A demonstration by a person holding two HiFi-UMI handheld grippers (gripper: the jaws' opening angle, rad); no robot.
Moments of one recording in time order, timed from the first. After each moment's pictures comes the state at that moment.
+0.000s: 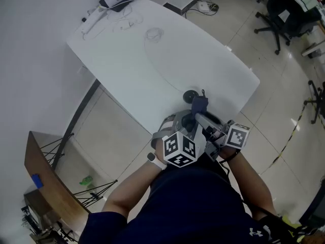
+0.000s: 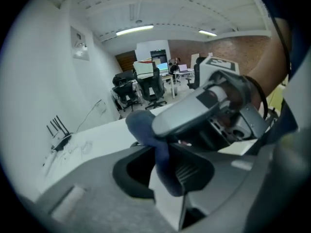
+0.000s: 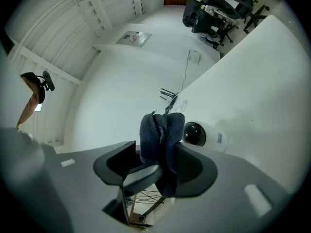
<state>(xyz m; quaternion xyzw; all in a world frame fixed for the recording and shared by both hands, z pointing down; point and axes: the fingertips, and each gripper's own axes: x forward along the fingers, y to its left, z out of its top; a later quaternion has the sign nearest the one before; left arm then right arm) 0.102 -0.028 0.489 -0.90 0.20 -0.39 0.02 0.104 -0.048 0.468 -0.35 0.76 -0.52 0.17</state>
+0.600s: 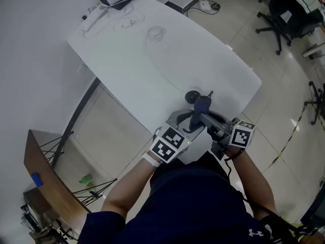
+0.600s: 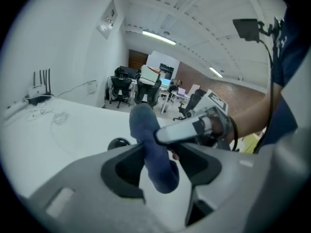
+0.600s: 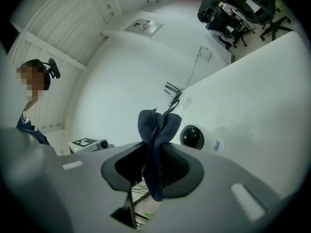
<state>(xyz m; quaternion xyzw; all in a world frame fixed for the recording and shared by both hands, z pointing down) 0.103 -0.018 0.475 -0.93 0.15 -0.27 -0.19 0.108 -0.045 0.469 -0.33 0.80 -0.49 0.12</state>
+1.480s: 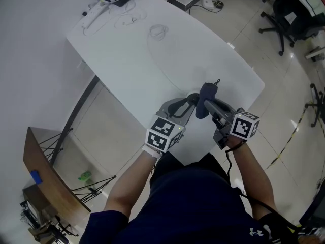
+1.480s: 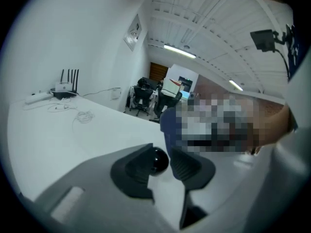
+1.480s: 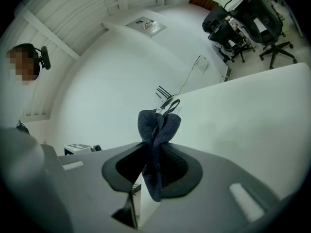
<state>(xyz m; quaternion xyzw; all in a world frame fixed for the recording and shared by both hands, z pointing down) 0.078 -0.094 0.482 -0.91 0.27 -0.19 -0.24 0.132 -0.101 0.483 -0.39 0.79 -0.46 0.07</state>
